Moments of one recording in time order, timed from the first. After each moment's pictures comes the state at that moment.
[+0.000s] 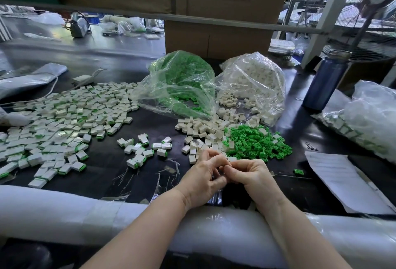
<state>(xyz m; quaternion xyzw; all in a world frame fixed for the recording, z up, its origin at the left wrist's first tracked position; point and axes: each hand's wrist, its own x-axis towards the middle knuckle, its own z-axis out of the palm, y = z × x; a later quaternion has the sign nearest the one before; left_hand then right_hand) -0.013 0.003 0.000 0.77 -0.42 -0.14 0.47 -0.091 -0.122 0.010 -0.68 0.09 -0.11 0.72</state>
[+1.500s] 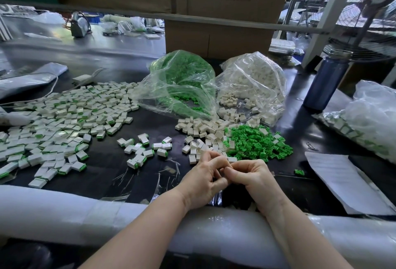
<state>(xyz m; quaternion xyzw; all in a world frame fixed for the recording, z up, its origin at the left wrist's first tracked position) -0.013 0.005 0.003 0.77 -0.43 -0.16 0.45 -0.092 -0.123 0.011 -0.69 0.10 -0.10 0.71</state>
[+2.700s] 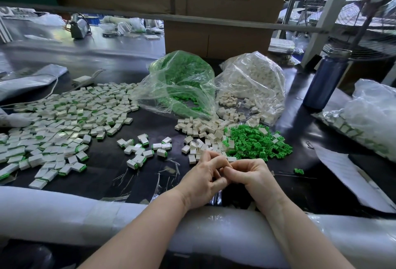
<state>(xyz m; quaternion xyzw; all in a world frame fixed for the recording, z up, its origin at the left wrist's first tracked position) -0.014 0.005 0.004 0.77 -0.42 -0.16 0.45 -0.094 -0.121 0.015 -0.69 0.11 -0.09 0.71</state>
